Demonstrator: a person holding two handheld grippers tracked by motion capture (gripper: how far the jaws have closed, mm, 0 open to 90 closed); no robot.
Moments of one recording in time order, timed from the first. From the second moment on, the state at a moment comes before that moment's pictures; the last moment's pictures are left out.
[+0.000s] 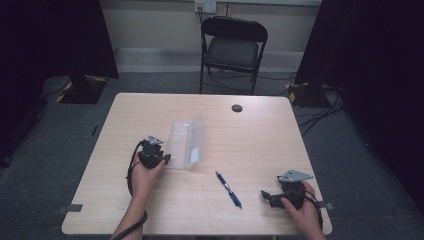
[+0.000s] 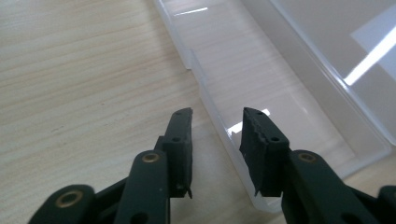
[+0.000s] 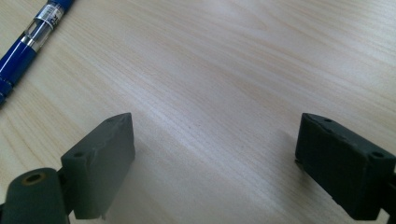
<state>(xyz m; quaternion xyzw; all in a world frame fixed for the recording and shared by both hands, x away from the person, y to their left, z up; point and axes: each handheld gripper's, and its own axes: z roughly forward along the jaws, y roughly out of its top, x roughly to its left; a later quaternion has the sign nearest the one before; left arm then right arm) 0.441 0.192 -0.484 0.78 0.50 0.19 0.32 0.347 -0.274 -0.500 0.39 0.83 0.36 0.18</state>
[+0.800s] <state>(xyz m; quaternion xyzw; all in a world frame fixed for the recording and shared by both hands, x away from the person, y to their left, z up) 0.424 0.237 -0.484 0.74 0.57 0.19 0.30 0.347 -0.274 -0.500 0.39 0.83 0.36 0.18</state>
